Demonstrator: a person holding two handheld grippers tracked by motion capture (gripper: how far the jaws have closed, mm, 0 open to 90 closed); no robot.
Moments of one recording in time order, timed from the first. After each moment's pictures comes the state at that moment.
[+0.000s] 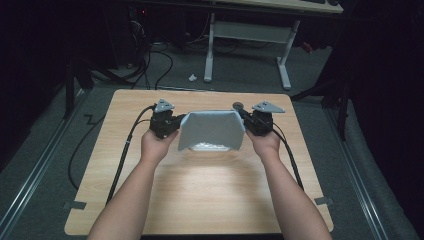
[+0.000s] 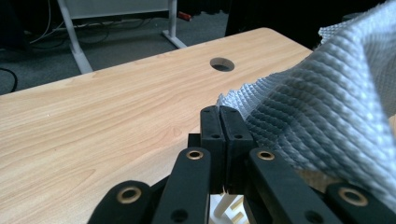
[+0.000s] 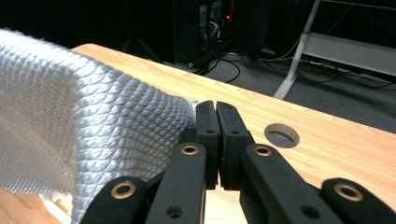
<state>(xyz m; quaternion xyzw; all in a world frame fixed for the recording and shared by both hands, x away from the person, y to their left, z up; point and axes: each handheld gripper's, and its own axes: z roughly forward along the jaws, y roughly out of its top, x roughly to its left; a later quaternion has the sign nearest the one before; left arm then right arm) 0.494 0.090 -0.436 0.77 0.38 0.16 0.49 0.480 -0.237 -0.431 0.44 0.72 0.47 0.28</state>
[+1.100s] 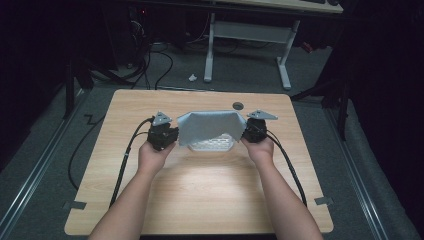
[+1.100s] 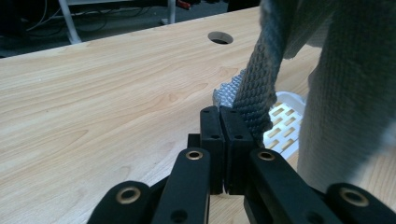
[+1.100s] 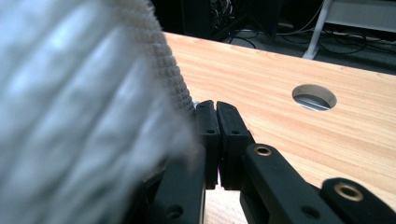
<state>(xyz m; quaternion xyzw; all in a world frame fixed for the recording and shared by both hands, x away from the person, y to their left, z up) 0.472 0.101 -0.463 0.77 0.38 0.15 0.48 0.485 -0.232 -0.474 0.46 0.72 0.46 0.23</state>
